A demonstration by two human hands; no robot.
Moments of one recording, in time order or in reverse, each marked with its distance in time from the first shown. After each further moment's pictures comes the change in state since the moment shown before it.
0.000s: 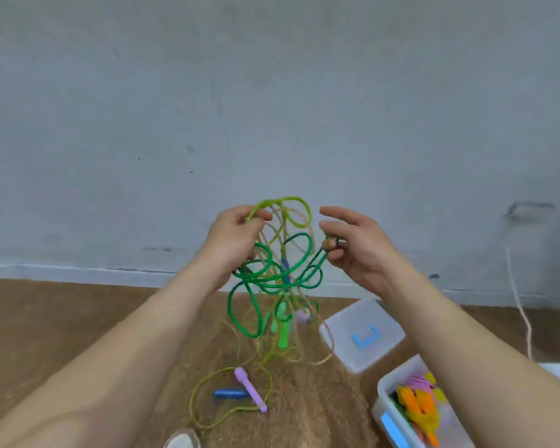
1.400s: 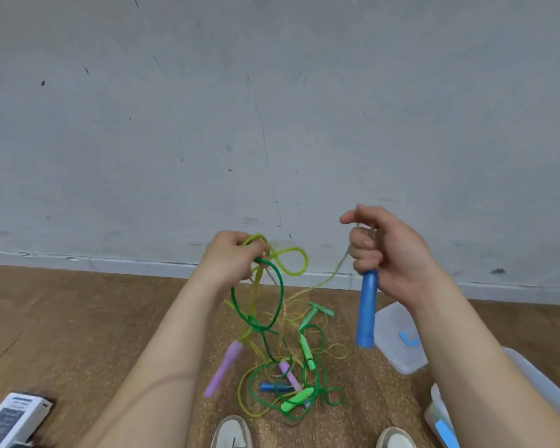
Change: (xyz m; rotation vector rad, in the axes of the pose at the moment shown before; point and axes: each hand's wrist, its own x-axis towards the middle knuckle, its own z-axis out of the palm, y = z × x) left_hand -0.014 -0.016 -0.060 0.193 0.033 -0.211; right_hand 0.004 0.002 0.020 0.207 -0.185 0.135
